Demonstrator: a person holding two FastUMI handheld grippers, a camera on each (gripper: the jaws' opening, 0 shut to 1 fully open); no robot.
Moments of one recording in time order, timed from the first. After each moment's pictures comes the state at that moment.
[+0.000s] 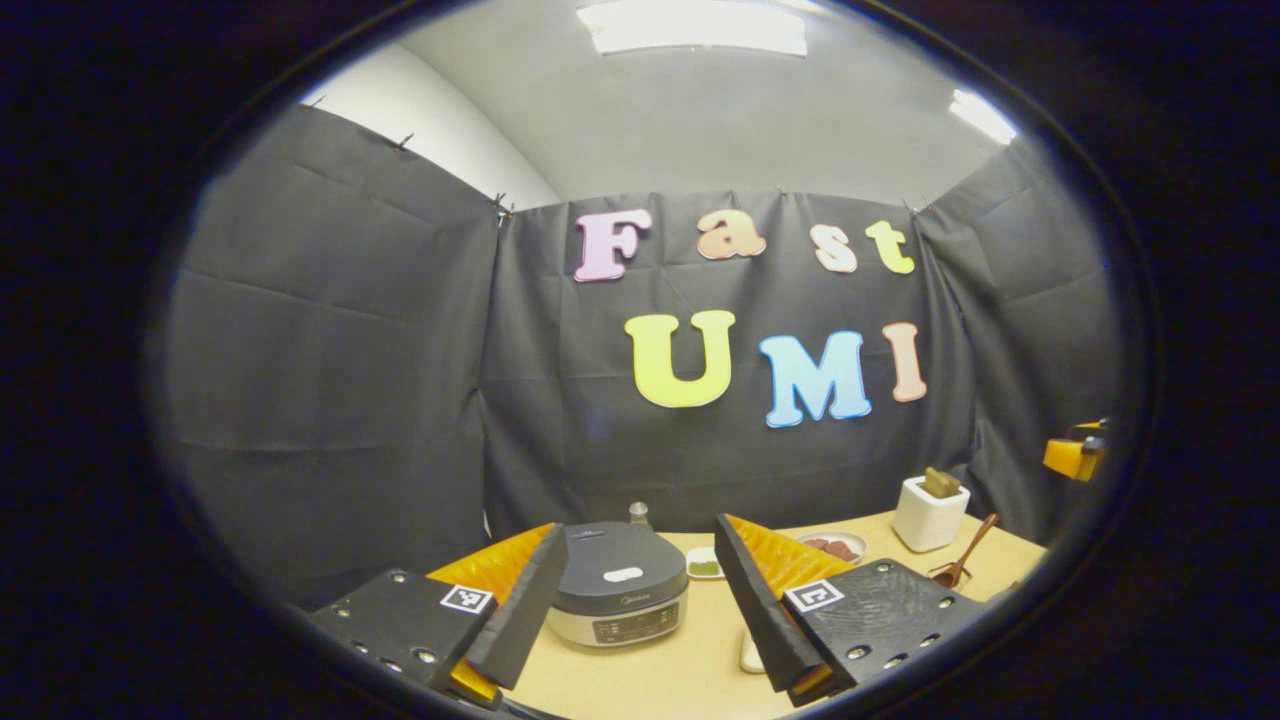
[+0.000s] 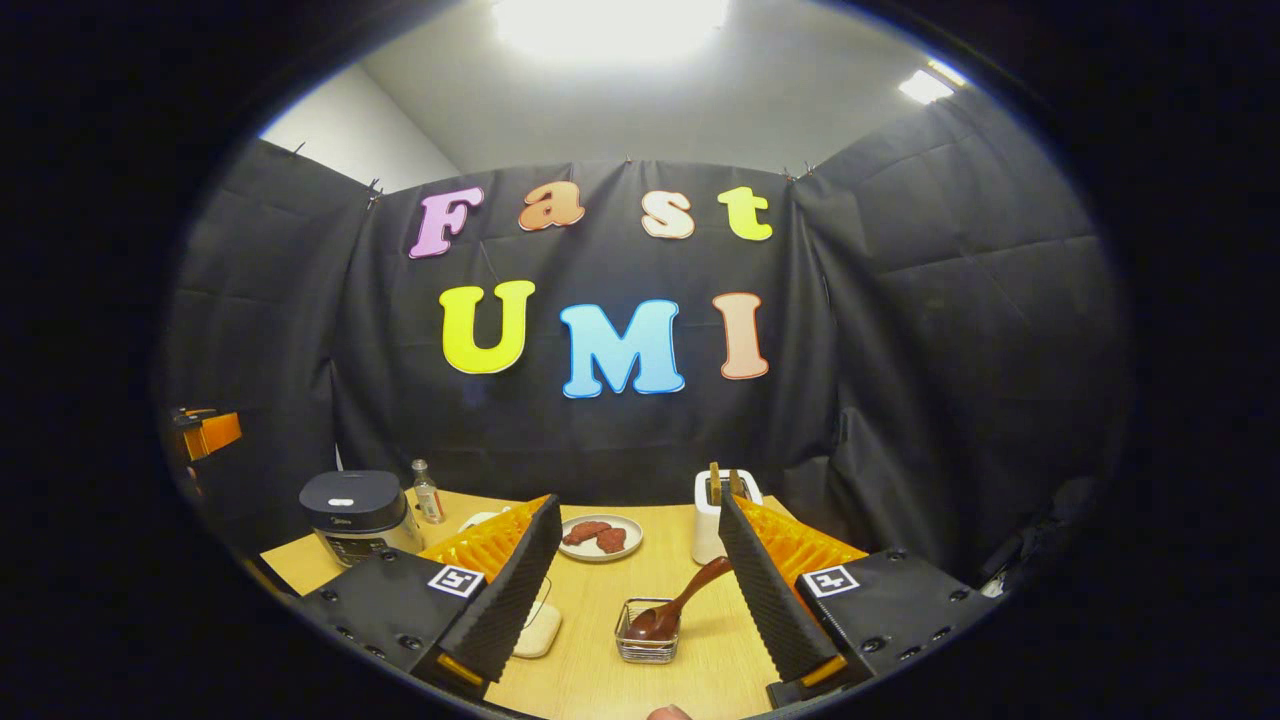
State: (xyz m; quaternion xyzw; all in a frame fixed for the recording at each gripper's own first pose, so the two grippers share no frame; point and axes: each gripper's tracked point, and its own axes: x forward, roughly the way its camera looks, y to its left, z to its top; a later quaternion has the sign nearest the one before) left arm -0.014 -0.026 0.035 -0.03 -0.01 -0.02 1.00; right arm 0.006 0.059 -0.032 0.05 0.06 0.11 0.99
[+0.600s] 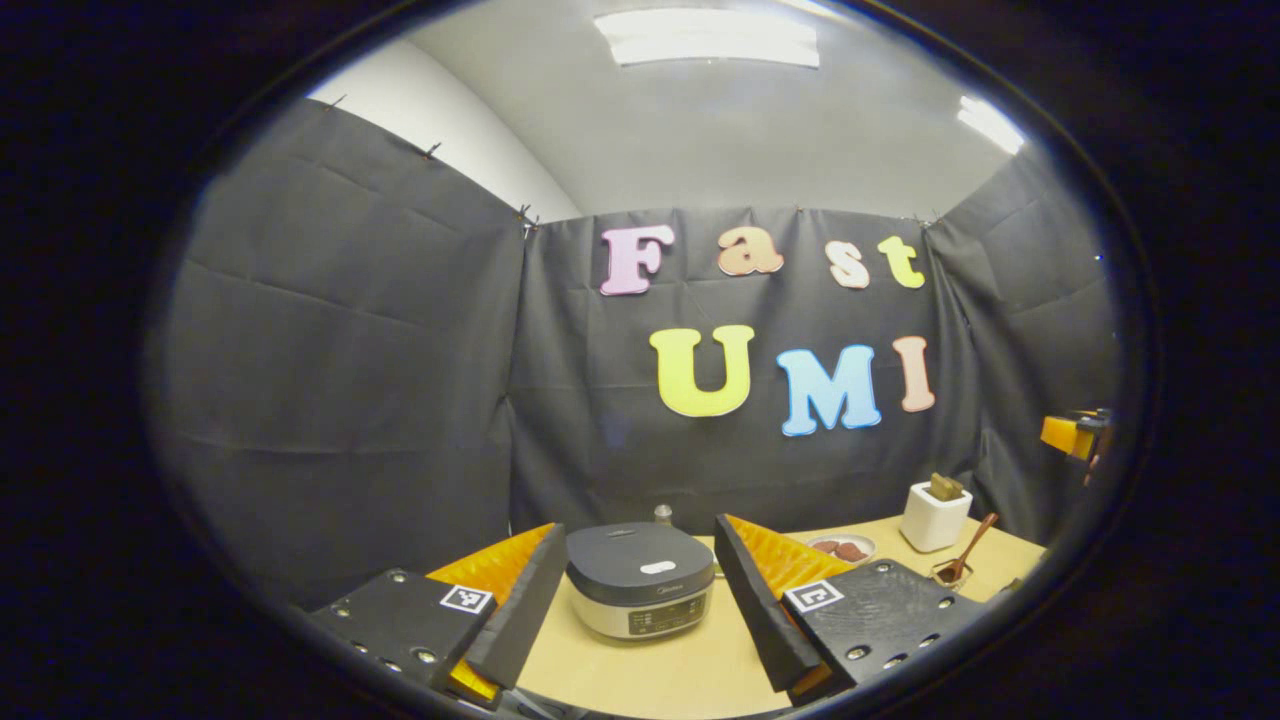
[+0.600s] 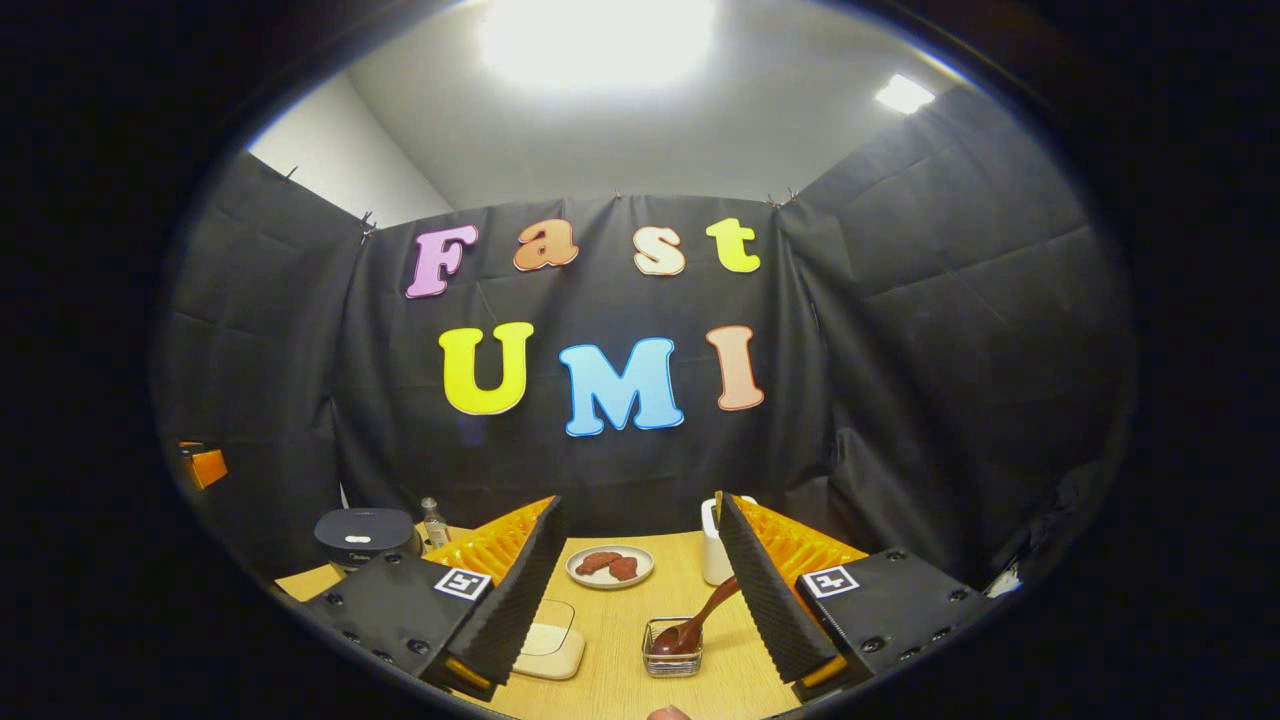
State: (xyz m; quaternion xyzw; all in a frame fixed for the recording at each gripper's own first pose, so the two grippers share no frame) left arm -0.051 0.013 0.037 -0.03 -0.02 0.00 1.00; right arm -0.009 0.067 -0.004 0.07 0.03 0.10 0.99
